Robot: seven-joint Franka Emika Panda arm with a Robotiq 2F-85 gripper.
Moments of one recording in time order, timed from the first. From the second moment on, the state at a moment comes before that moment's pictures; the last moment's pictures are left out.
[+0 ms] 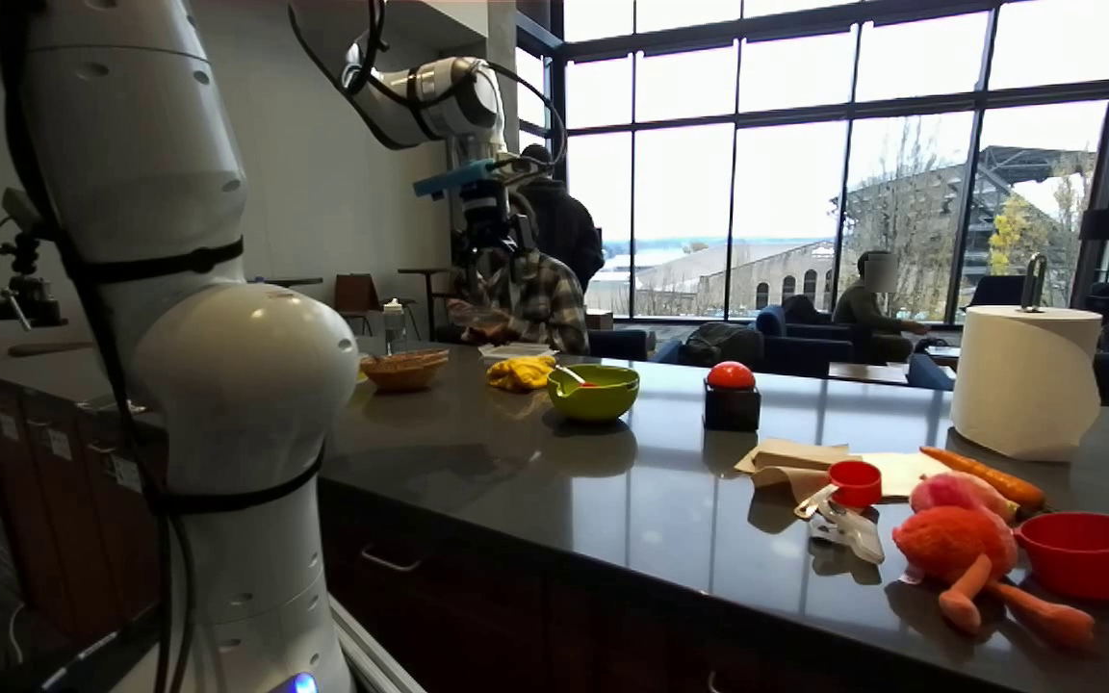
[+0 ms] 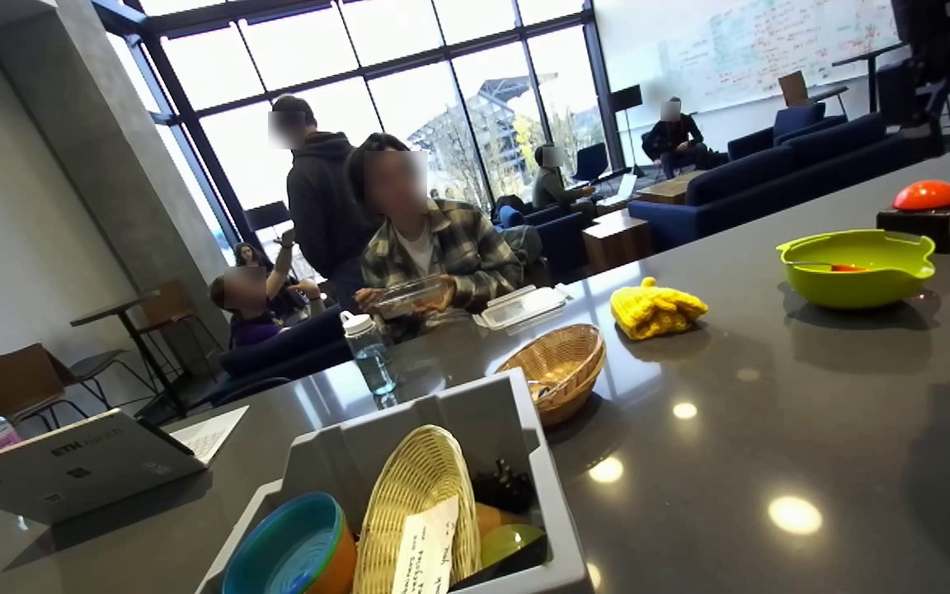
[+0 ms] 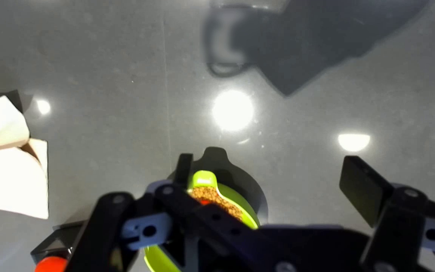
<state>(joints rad) 0.15 -0.19 0.27 -2.03 -0.08 1.78 0.24</state>
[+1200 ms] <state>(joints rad) 0.38 0.50 0.27 -1.41 -0.25 1.71 0.16</state>
